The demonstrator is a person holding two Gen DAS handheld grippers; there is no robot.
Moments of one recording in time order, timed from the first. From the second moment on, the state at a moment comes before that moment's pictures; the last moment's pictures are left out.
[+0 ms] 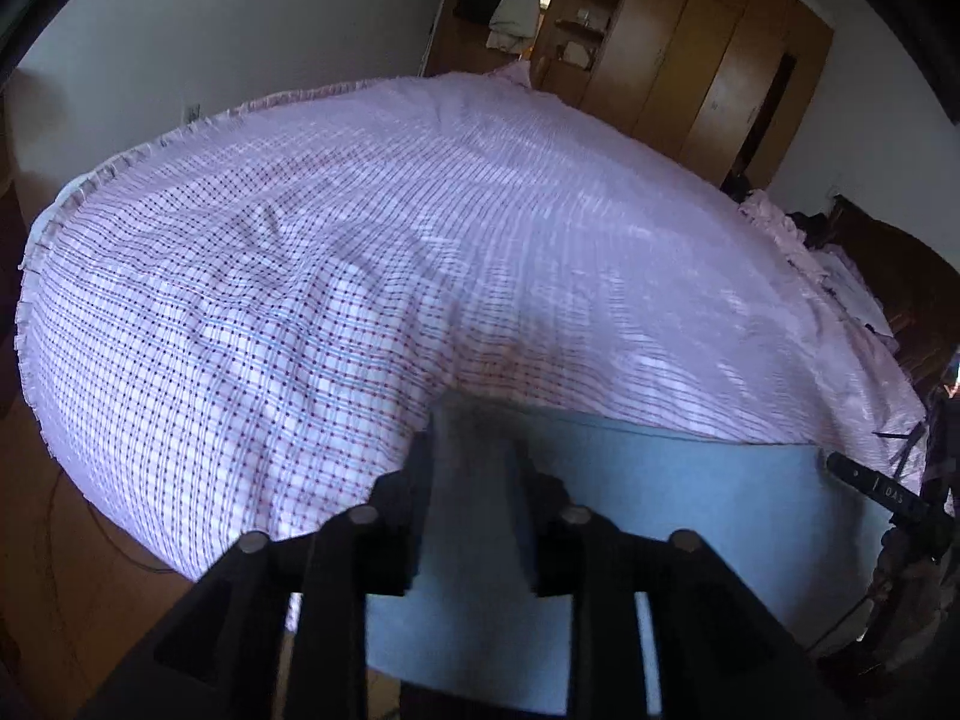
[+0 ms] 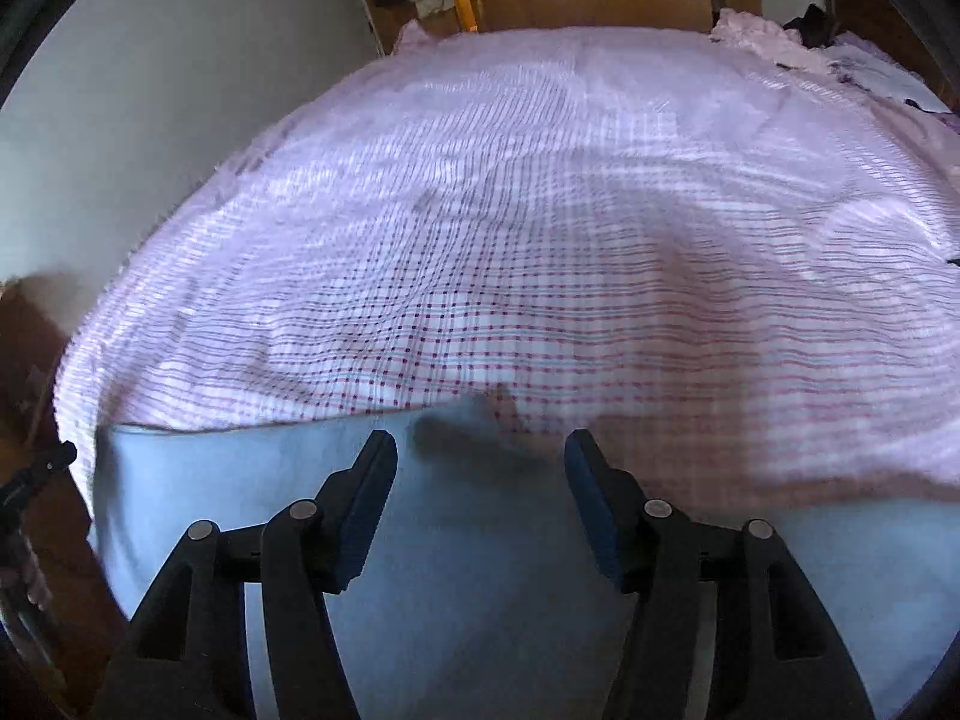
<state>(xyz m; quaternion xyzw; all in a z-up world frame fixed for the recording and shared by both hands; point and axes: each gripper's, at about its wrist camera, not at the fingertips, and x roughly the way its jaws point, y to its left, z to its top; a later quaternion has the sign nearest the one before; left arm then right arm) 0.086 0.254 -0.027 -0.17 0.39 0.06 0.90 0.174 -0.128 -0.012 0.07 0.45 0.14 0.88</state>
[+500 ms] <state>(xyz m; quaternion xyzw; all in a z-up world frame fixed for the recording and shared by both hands) 0.142 0.213 -0.074 -0.15 0.44 0.05 0.88 0.154 -0.152 -0.039 0.03 0.47 0.11 0.87</state>
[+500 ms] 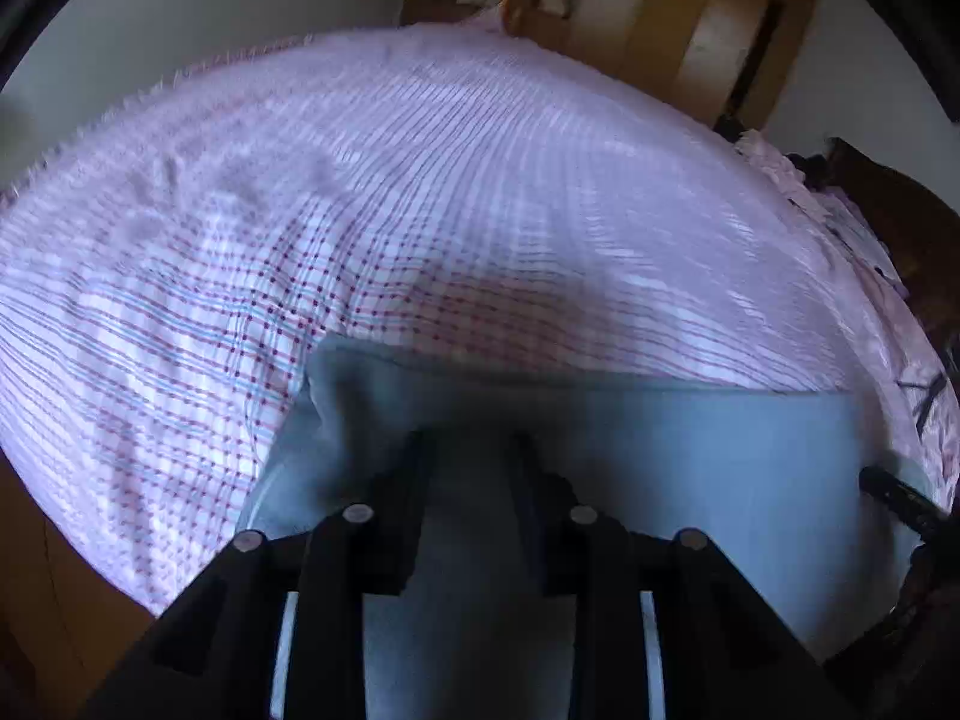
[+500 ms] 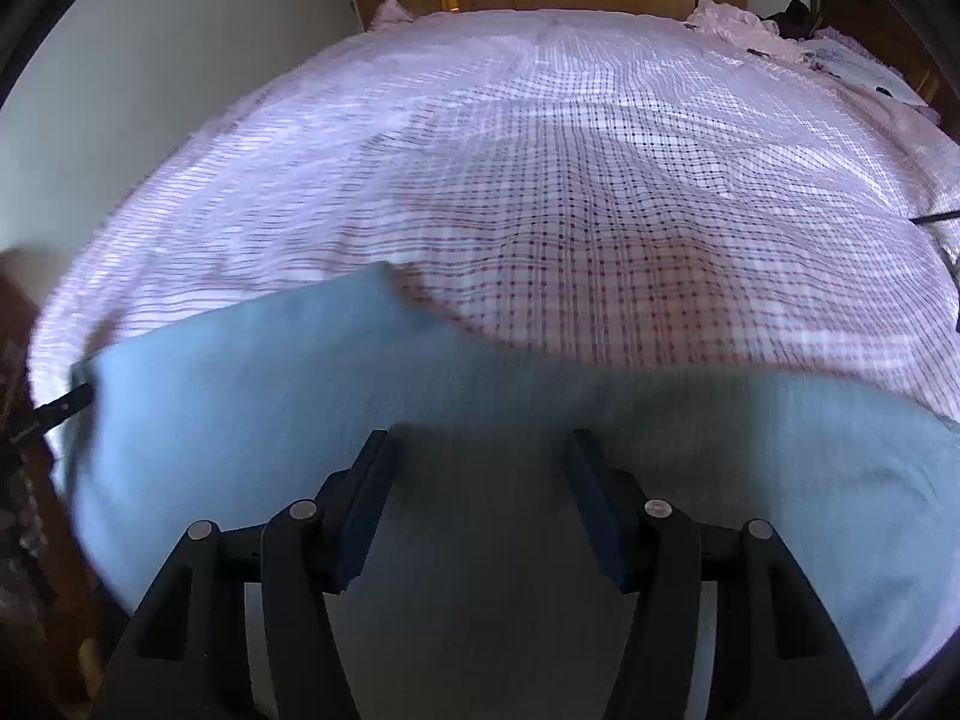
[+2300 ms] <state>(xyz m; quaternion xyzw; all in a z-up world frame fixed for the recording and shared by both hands) 0.072 0.150 -0.058 -0.12 0.49 0.08 0.86 0.015 -0.326 -0.068 0.32 0.40 0.00 0.86</state>
